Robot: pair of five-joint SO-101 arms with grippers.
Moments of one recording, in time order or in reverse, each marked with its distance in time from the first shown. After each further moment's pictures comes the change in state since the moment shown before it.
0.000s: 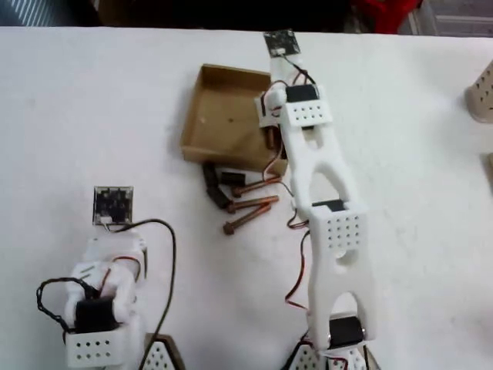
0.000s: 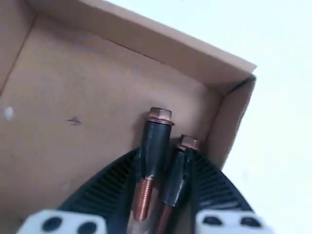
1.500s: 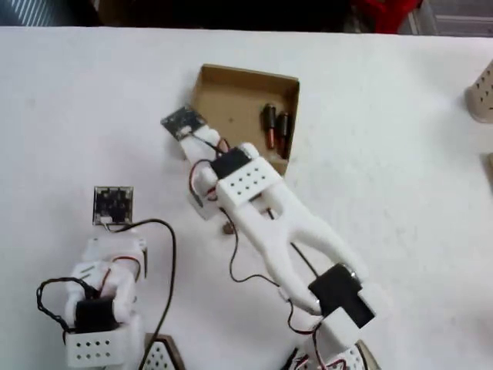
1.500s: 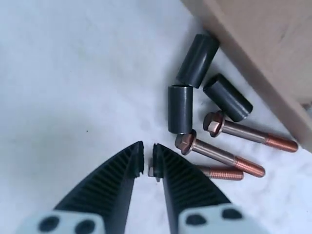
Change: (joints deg) left arm 0.0 0.0 0.0 0.0 0.0; right arm -26.2 -43.6 57.7 3.1 0.1
